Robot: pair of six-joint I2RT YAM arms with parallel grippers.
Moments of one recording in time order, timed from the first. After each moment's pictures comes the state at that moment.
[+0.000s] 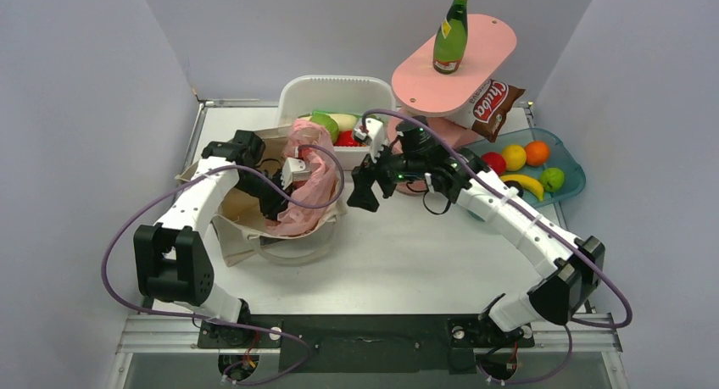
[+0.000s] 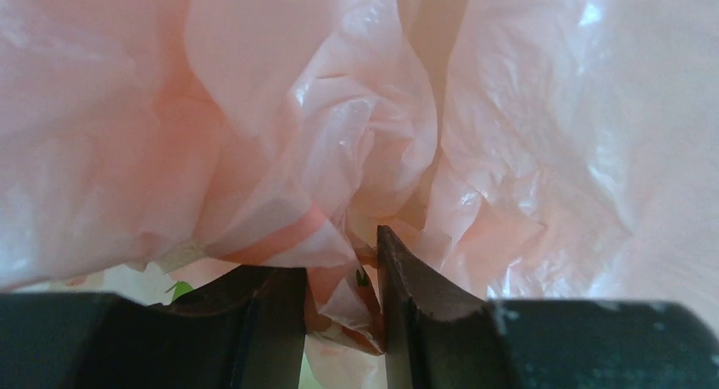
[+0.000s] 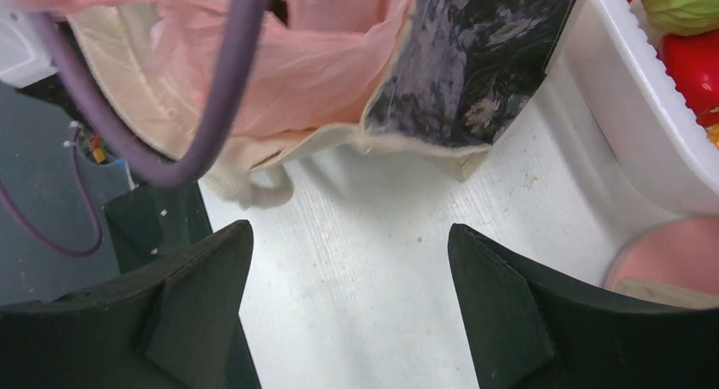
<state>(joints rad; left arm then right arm) -0.16 1.53 1.27 -1.20 0.73 0.98 0.70 1.43 1.44 -0.63 -0.53 -0.12</state>
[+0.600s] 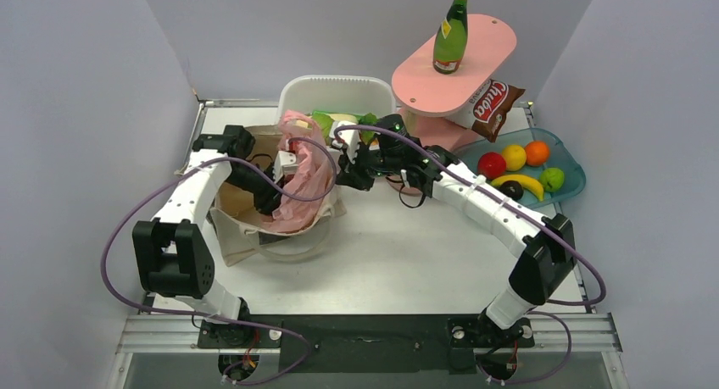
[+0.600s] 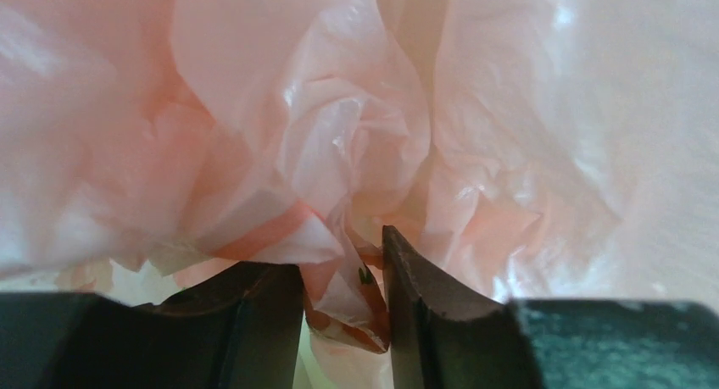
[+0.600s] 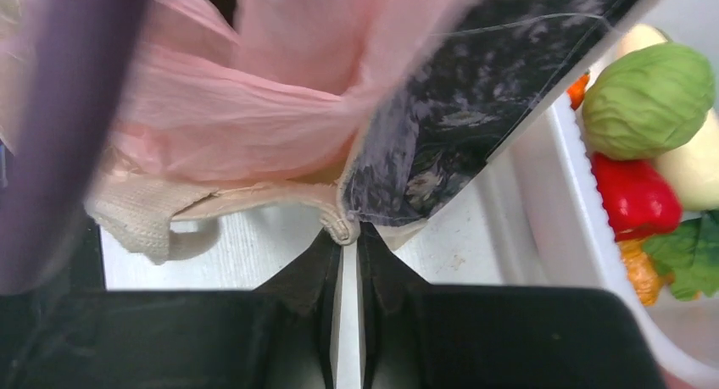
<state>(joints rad) -0.08 1.58 1.34 -1.30 0.79 1.12 0.74 1.60 1.48 -0.44 -0.51 -0.31</state>
